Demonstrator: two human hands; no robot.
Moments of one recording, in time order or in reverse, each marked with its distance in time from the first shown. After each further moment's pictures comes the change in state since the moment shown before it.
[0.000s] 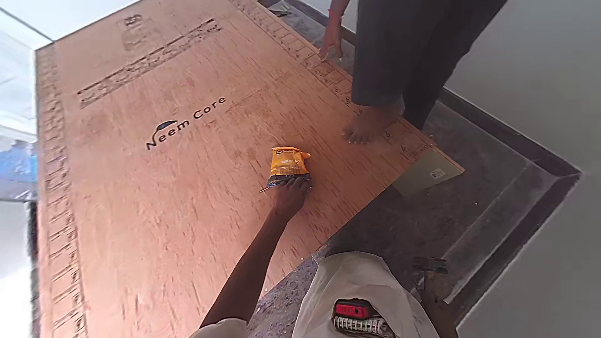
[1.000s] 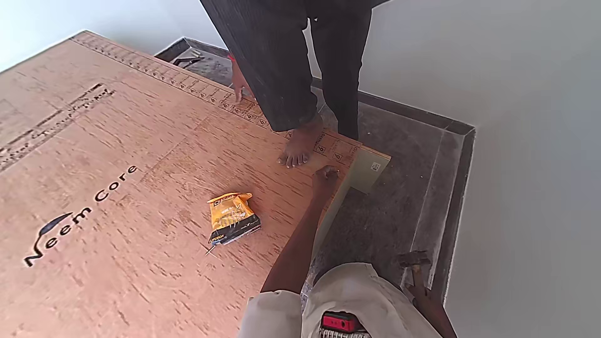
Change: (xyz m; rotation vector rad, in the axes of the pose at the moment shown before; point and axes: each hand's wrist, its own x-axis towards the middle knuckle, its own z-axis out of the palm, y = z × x) left_hand 0.173 0.197 0.016 -1.133 -0.108 -0.138; right_hand 0.089 0.145 0.015 0.408 0.091 0.082
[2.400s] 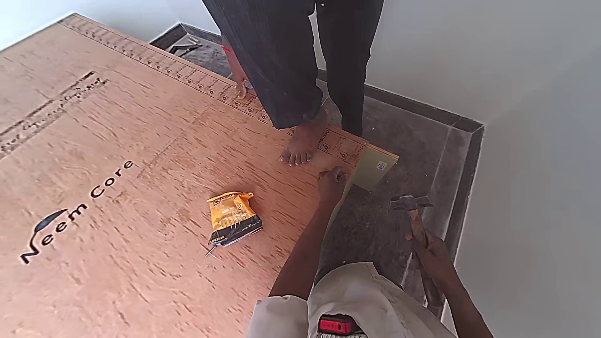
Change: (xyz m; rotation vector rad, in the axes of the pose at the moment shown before) left_hand -0.001 -0.008 0.015 0.269 0.076 0.073; right_hand -0.034 -0.179 0.017 -0.066 -0.113 -0.520
